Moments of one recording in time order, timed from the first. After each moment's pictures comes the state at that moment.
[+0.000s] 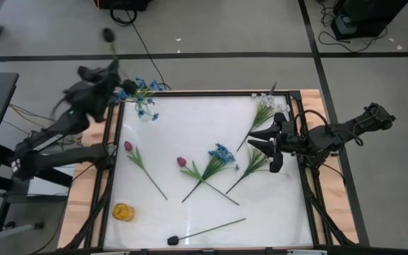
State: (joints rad) left arm 0.58 0.73 0.88 0.02 -0.75 0.29; right arm 0.40 0.89 0.89 -0.05 0.60 0.27
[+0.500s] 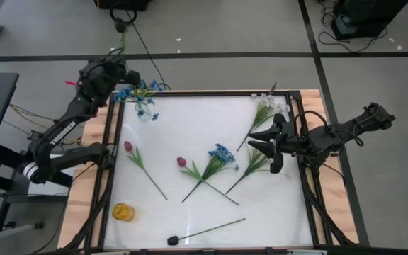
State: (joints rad) left arm 0.96 0.88 0.88 -0.06 -0.32 0.12; right arm 0.41 0.89 0.89 -0.06 0.60 0.30
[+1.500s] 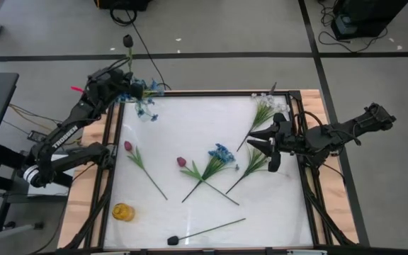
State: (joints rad) left arm 0.99 0.83 0.75 -0.19 -0.20 0.00; right arm 0.38 0.89 0.89 -0.11 0.60 0.29
